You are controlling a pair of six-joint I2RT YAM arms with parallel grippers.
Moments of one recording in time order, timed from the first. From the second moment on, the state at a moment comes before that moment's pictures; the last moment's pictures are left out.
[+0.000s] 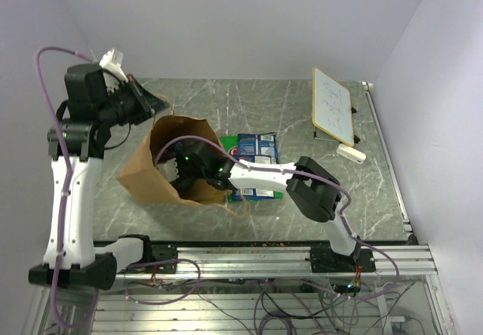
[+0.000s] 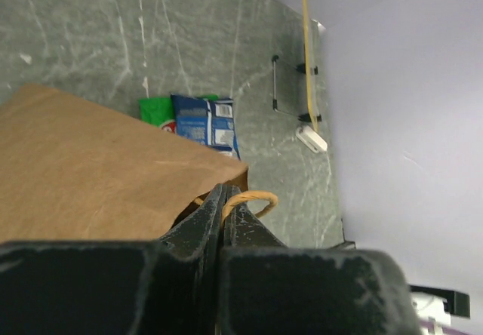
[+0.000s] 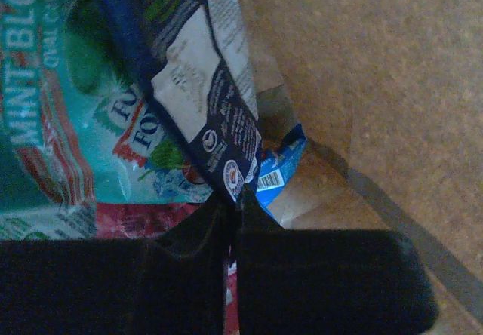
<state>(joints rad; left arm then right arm) -0.05 1.11 1.57 -0.89 0.45 -0.61 1.11 2.11 1.51 0.13 -0.01 -1.01</state>
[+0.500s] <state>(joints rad) -0.05 1.22 1.61 -0.88 0.42 -0.53 1.10 2.23 1.67 0.11 0.20 -0.93</state>
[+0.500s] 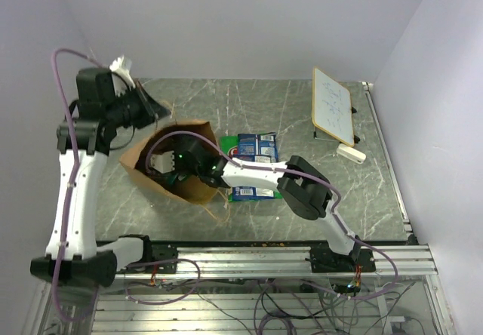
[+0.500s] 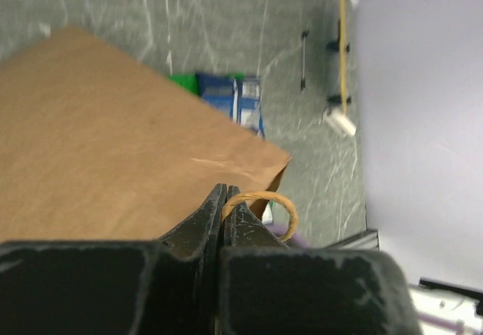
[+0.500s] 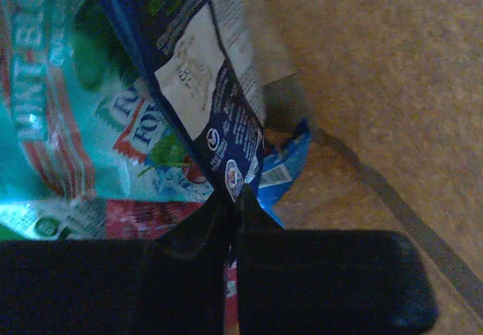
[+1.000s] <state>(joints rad) -0.05 0.85 1.24 -0.87 0.46 -0.67 1.11 2.02 1.42 0.06 0.14 -0.89</state>
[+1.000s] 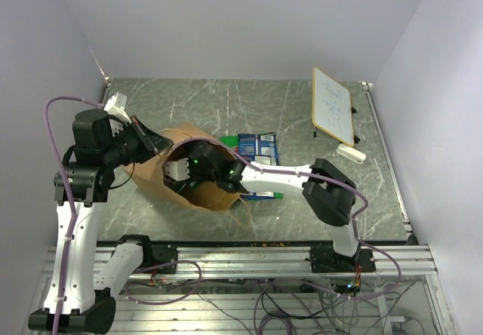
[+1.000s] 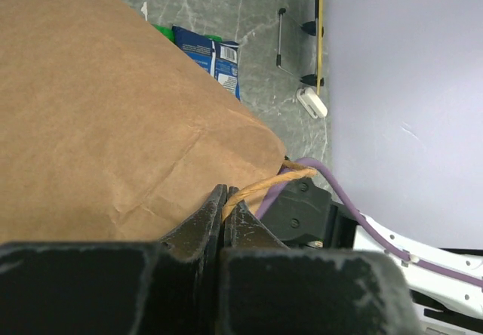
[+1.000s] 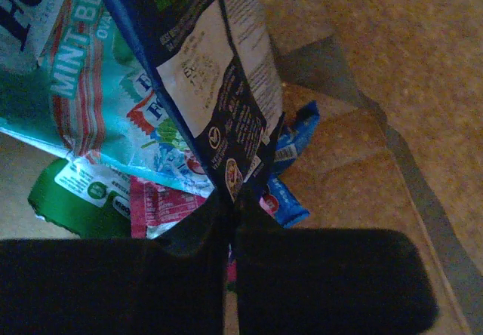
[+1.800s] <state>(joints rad) -0.05 0.85 1.27 -0.92 0.46 -0.68 1.10 1.75 1.14 0.06 -0.10 -0.82</state>
